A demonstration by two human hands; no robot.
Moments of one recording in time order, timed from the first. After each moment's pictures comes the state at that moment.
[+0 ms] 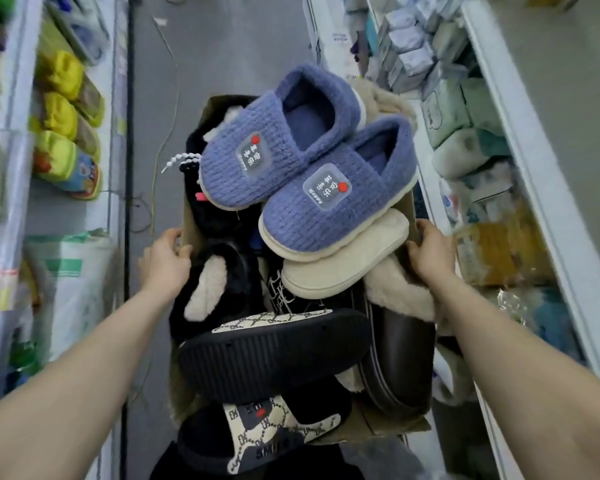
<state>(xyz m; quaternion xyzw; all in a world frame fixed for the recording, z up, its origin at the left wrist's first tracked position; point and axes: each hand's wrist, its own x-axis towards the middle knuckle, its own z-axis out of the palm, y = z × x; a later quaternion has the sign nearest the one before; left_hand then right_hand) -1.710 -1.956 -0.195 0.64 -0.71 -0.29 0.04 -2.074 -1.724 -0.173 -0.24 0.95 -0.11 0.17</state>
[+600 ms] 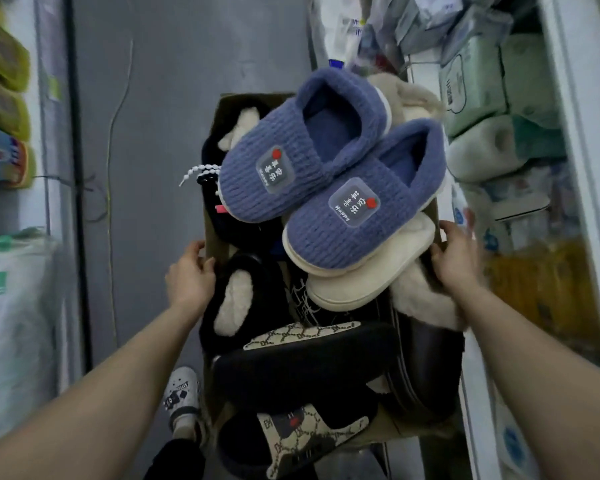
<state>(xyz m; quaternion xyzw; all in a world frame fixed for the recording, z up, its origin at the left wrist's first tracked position) -1.878 -1.953 -0.300 0.66 -0.67 -0.35 -0.02 -2.236 -1.746 -0.278 -0.24 0.95 -0.01 0.18</state>
